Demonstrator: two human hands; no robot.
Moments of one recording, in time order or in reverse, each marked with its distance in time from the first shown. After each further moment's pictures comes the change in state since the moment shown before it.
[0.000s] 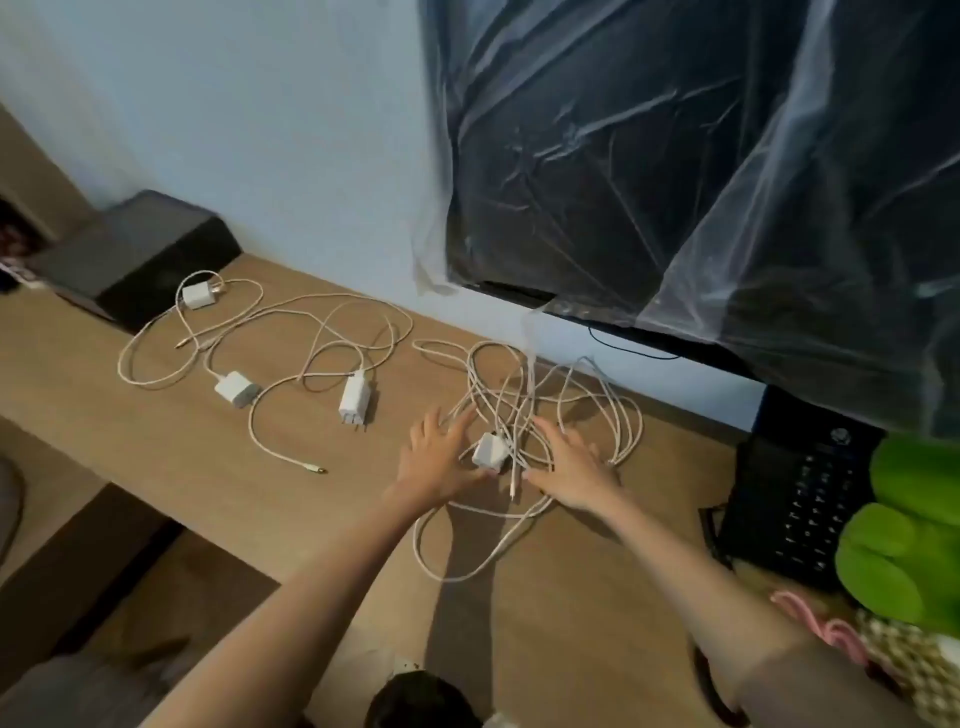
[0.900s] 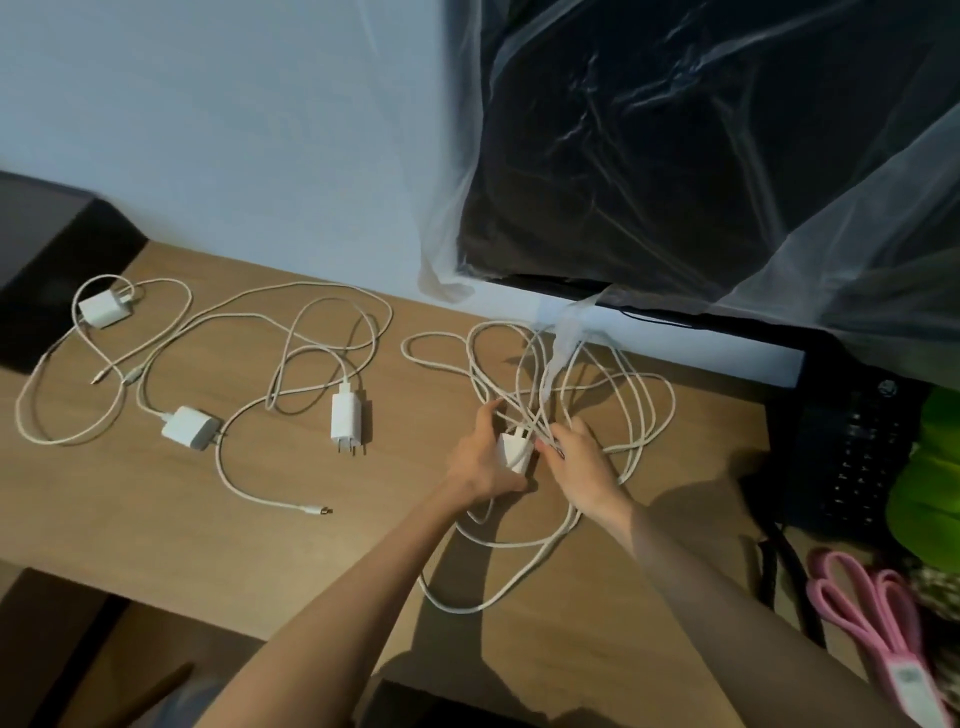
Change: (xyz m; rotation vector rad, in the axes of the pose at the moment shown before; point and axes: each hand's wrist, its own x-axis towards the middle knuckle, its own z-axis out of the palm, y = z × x) left_hand 0.063 -0.019 0.020 -0.477 -0.254 0.059; right_hand 0.045 -0.030 0.042 0.194 0.194 0.144
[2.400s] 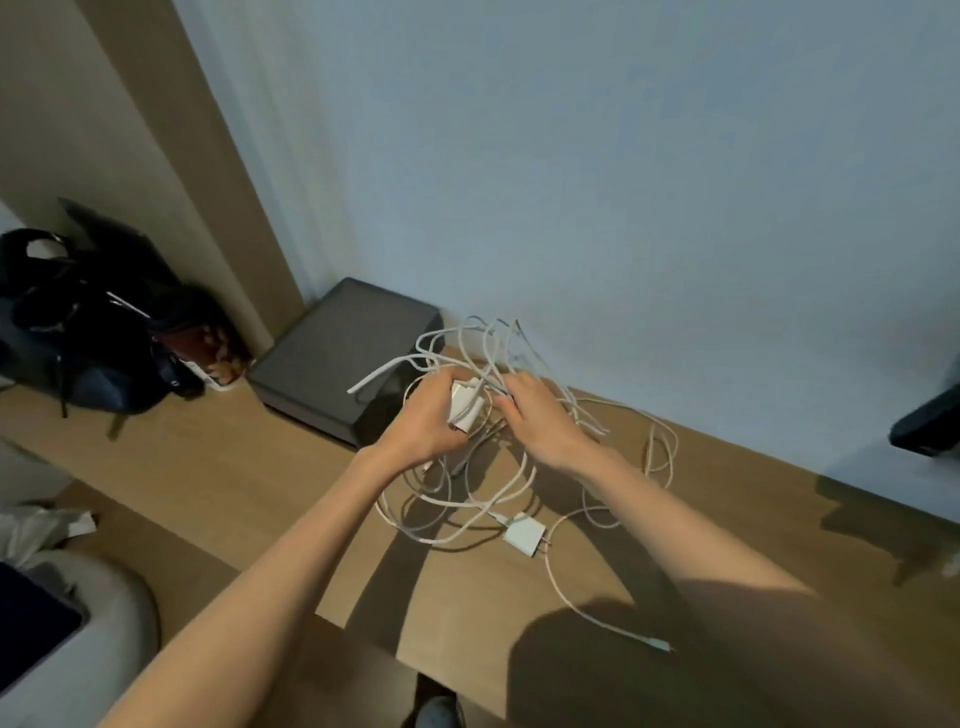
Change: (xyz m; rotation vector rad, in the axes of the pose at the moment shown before) left_hand -0.064 -0.192 -0.458 0.236 0.371 0.252; right_hand 0.076 -0.467 0.127 -0.115 0.025 -0.595
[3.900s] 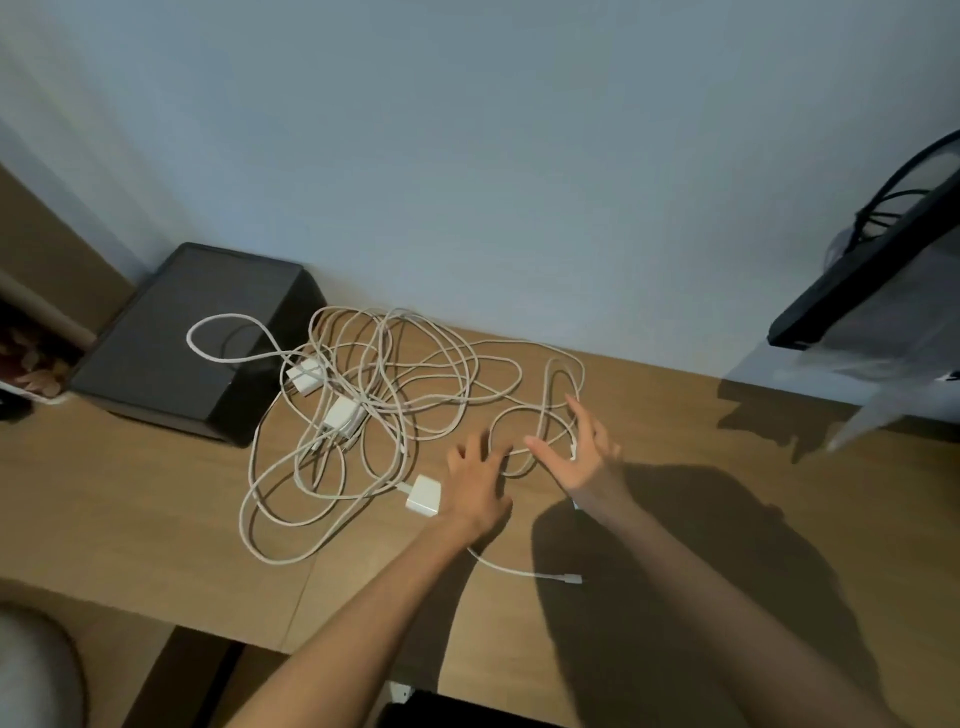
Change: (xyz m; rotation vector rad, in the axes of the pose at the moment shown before) left_hand -0.019 0.057 0.207 0.279 -0.330 -0.003; right_hand -0.133 0.159 0.030 0.208 0.154 0.716
